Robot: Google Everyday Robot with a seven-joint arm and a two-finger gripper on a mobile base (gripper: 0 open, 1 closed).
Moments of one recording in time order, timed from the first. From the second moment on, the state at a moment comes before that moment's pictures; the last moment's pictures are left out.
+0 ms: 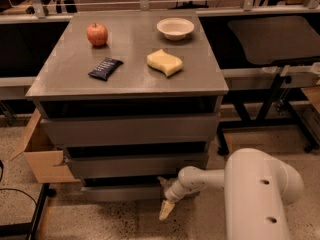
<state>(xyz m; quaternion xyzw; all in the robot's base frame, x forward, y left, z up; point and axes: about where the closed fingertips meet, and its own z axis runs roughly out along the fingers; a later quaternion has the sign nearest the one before) 0.564 -0.008 0.222 -0.69 0.66 0.17 0.23</state>
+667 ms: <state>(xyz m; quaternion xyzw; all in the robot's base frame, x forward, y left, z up) 0.594 0.002 0.192 -0.70 0.66 0.16 0.23</state>
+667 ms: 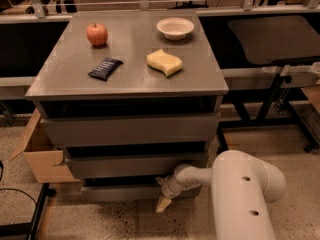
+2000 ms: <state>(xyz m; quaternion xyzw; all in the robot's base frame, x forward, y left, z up) 0.599 -0.002 0.186 -0.69 0.67 0.17 0.22</state>
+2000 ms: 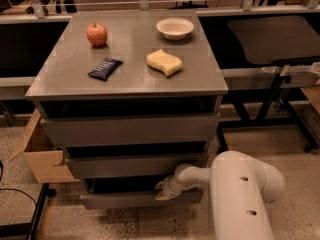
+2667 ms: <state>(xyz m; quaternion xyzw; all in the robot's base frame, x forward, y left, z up) 0.563 -0.012 0.191 -0.67 0.68 0.19 0.22</state>
